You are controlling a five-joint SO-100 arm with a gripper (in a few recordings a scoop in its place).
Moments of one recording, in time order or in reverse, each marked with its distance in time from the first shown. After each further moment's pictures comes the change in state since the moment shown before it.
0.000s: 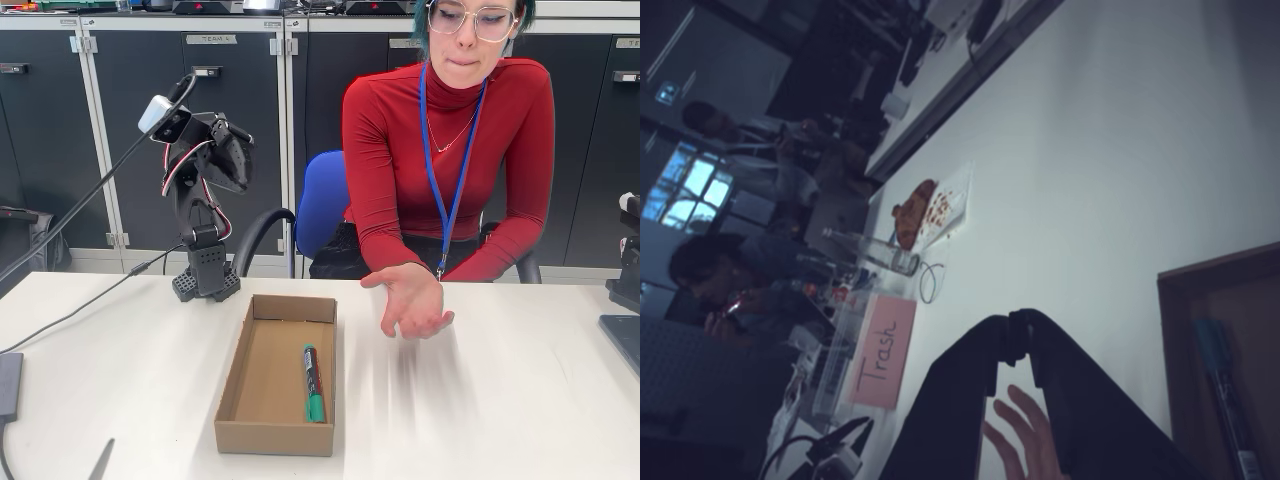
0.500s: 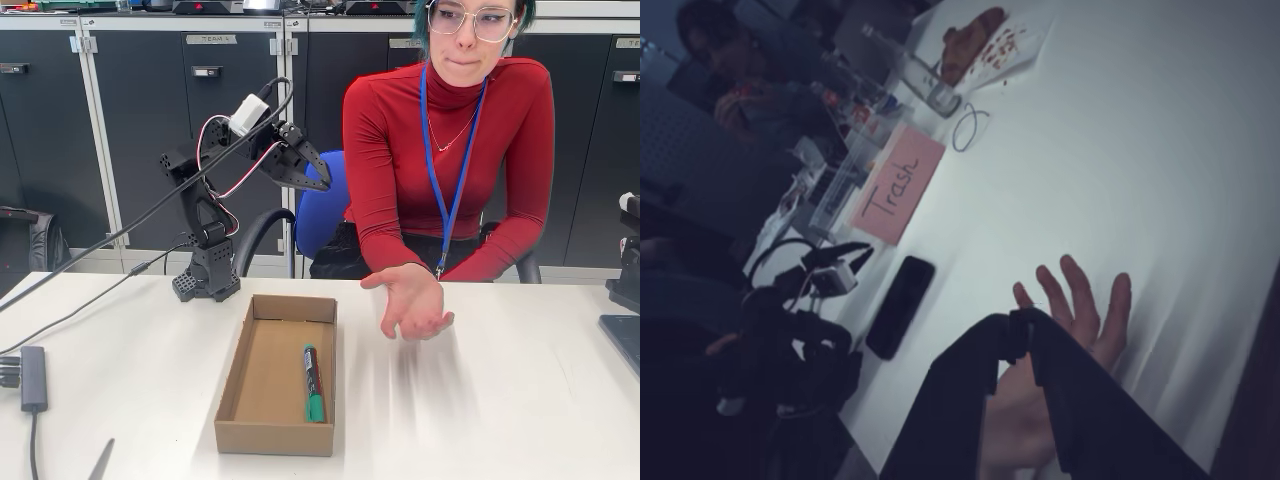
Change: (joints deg) arm -20.8 -8.0 -0.4 -2.6 -10.5
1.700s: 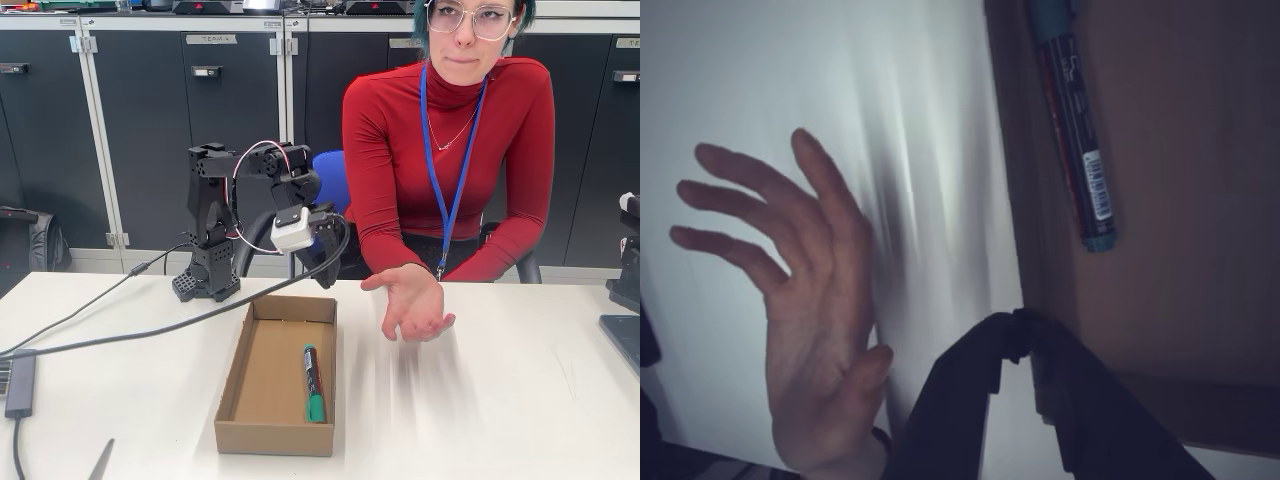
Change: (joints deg) arm 5.4 -35.6 -23.5 37.6 17.1
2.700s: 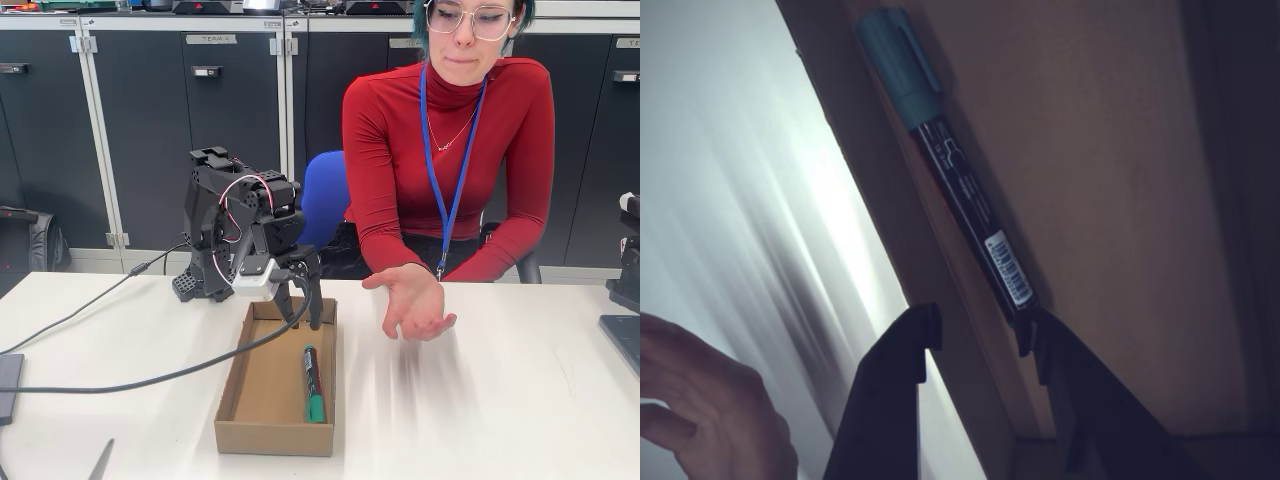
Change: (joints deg) arm 8.8 -7.2 4.4 -4.7 0.4
